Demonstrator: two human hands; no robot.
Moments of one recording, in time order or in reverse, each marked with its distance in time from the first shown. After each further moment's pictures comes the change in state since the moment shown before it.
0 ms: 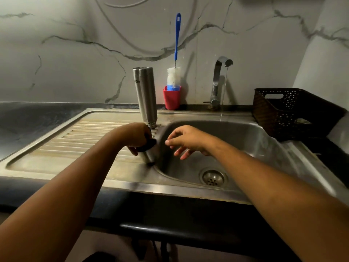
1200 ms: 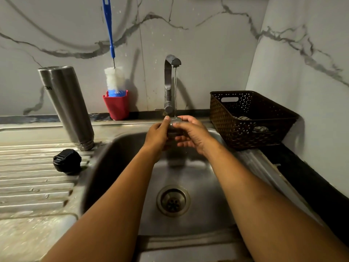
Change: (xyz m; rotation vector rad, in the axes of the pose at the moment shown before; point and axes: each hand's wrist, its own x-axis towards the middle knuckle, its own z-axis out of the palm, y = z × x) left_hand 0.142 0.181 0.104 -1.214 0.095 0.187; right_hand 0.030 0.096 -0.140 0.554 0.540 0.000
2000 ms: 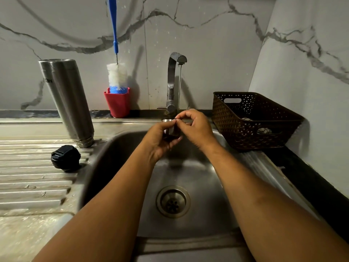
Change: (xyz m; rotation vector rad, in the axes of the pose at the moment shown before) left_hand 0.010 -0.002 -0.006 -0.510 -0.123 -0.159; right_hand 0.015 0.009 0.000 -0.444 0.171 -0.607
